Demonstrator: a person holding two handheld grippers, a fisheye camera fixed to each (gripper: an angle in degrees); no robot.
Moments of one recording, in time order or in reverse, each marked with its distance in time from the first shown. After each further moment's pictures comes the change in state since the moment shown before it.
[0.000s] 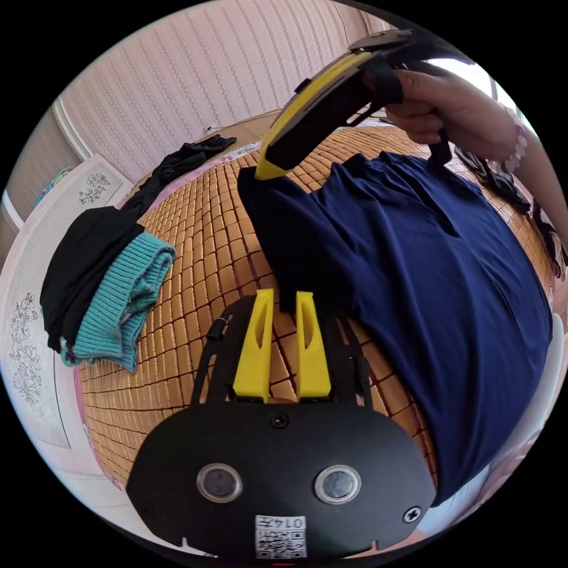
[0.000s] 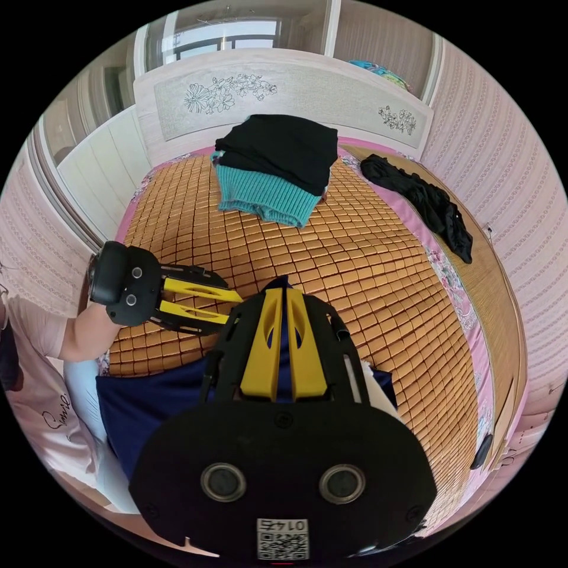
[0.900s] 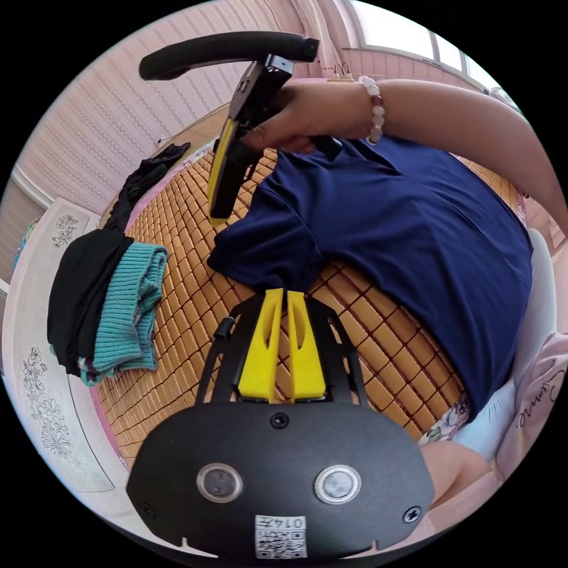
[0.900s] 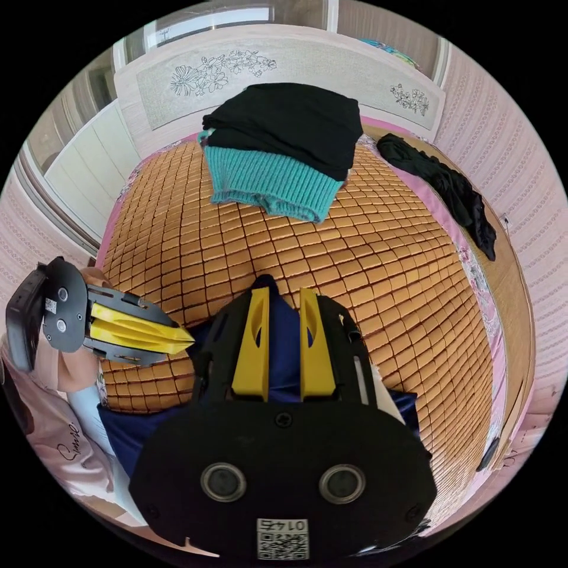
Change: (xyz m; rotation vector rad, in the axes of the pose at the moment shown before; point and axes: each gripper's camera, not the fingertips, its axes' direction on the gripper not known) left arm -0.012 0.026 -0.043 -0.060 0.077 0.236; right arm -0.002 -0.043 0.098 -0.101 0.022 0.073
